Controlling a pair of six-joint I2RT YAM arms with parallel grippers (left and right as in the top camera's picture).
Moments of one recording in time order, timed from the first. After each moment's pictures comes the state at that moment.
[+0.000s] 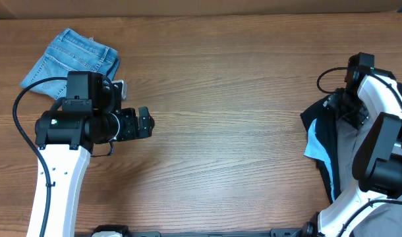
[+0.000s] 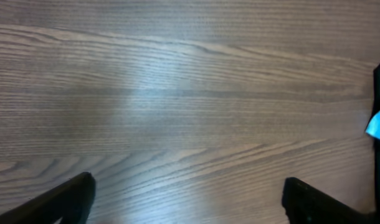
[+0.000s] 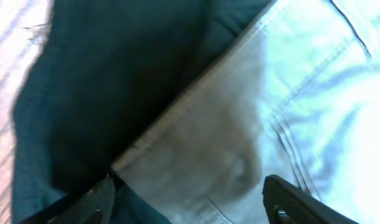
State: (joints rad) left arm -0.02 1.27 1.26 -1.17 0.29 -0.18; right arm -0.29 2.00 1.41 -0.90 0.25 0.50
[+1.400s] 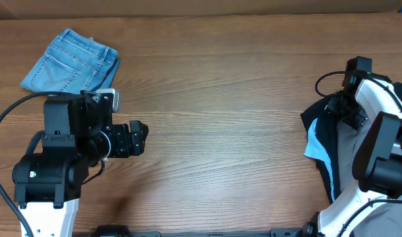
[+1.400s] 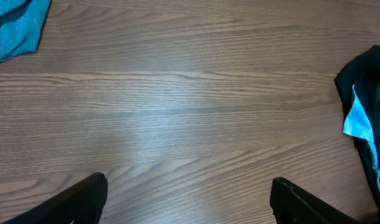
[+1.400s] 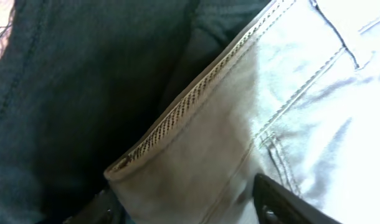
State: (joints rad) left arm -0.02 1.03 1.26 -1.18 0.30 -0.13; right arm -0.29 2.00 1.35 -0.83 0.32 0.48
